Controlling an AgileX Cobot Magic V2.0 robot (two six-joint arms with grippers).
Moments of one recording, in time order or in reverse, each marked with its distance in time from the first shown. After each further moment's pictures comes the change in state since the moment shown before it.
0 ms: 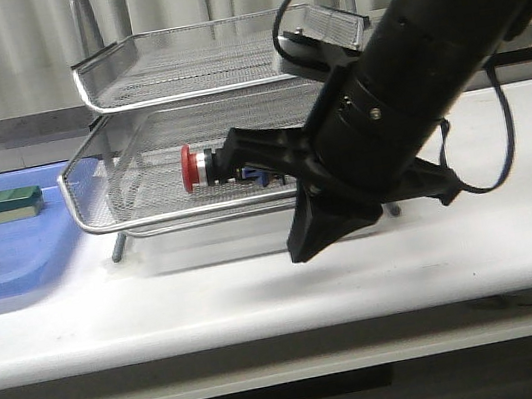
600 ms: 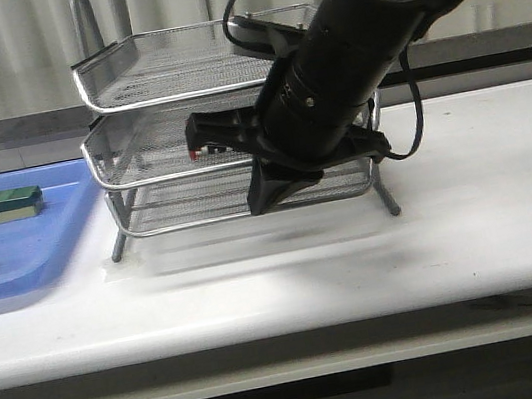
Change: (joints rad) left arm 0.000 0.000 0.000 0.000 0.000 0.000; right arm -0.006 0.161 -0.238 -0.113 -0.061 -0.002
